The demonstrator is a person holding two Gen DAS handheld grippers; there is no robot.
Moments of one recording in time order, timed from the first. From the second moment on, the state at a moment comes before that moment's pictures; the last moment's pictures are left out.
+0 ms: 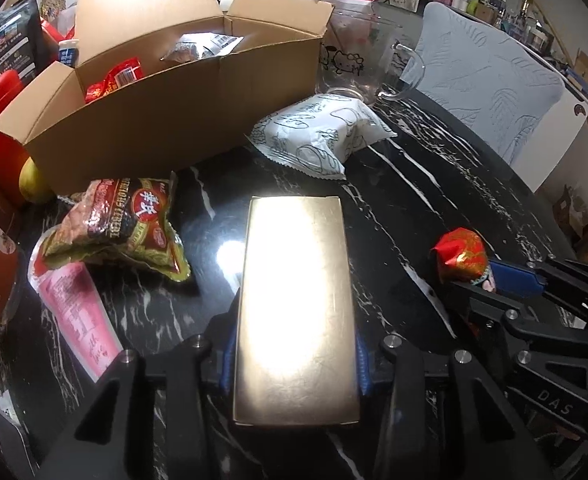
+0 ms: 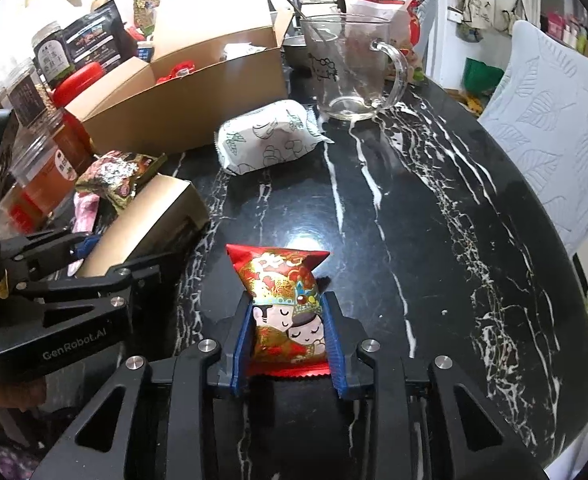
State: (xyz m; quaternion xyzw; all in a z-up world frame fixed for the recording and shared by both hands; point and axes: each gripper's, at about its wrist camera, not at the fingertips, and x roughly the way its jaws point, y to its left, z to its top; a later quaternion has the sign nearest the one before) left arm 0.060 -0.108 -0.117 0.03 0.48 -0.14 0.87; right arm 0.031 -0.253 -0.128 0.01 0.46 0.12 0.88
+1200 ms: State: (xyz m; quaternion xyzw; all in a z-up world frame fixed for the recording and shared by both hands) left arm 0.046 -0.051 0.003 0.00 0.34 -0.12 0.93; right arm 0.025 -0.205 -0.025 -0.02 0.34 0.18 0.92
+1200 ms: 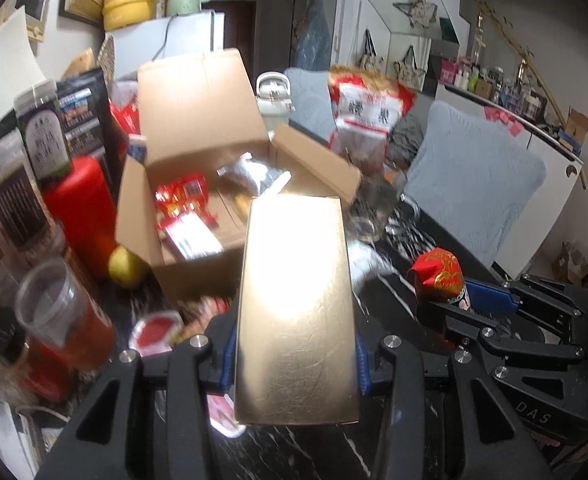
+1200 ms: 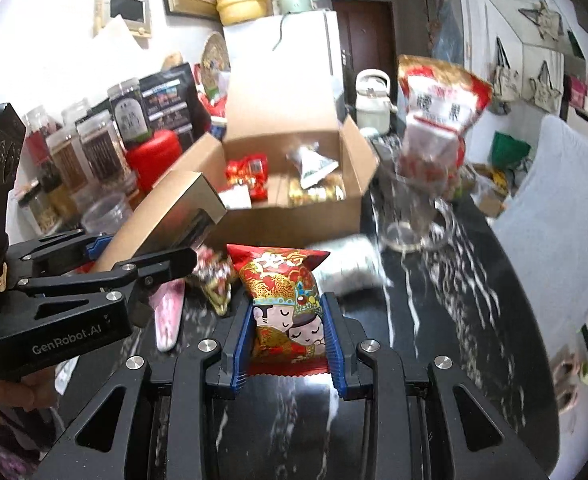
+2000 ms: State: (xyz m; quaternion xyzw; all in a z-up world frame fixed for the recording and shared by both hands) left arm 0.155 -0.019 0.060 -0.03 0.26 -0.08 0.96; right arm 0.141 -0.182 0.030 -0.04 0.27 0.21 0.94
